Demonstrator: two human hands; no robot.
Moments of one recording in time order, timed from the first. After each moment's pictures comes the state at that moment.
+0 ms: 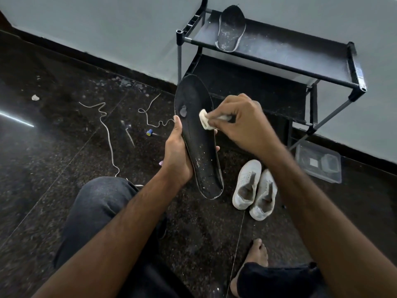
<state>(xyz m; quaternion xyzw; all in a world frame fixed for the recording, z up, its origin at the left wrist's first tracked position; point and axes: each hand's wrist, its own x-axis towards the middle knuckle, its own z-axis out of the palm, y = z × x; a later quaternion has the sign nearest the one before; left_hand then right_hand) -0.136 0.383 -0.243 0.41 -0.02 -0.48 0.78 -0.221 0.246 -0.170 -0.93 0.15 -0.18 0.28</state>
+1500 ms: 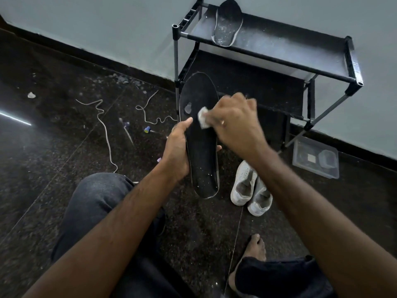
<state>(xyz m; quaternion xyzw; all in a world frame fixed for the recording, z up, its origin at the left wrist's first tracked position) -0.139 0.378 -0.243 0.42 0.00 -0.52 0.75 -0.221 0.253 -0.195 -0.97 0.17 -0.18 0.06</state>
